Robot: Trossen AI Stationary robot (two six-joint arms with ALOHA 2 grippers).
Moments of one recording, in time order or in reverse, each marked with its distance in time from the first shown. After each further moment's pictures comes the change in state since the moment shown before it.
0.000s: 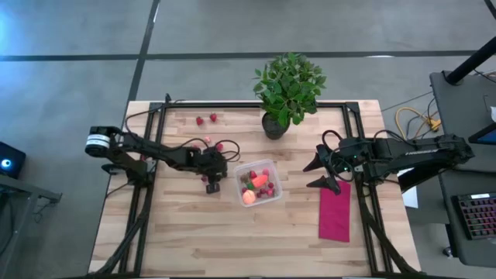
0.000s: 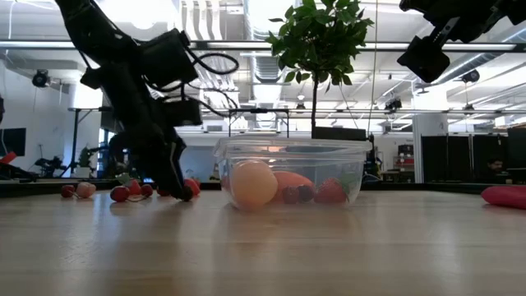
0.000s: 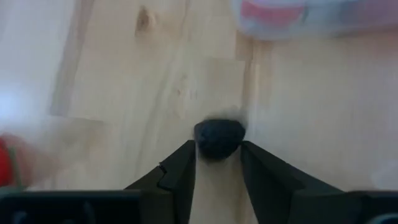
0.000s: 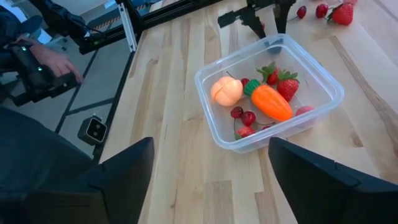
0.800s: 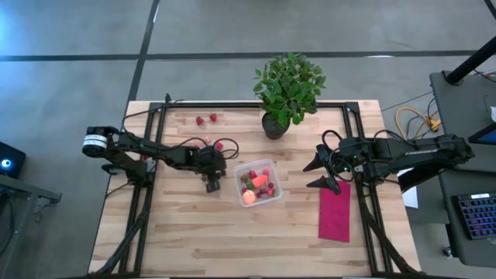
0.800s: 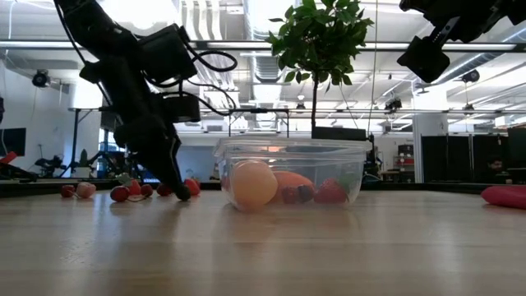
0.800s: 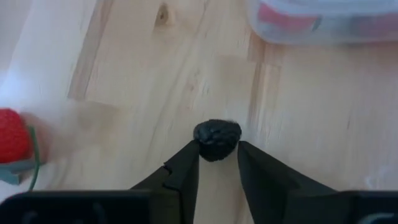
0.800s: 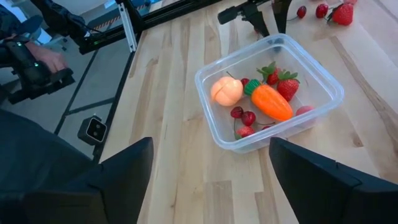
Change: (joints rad) left arm 0.000 -0.043 0.014 -0.057 -0.022 -0.076; right arm 0.000 0.000 0.000 0.000 0.000 0.000
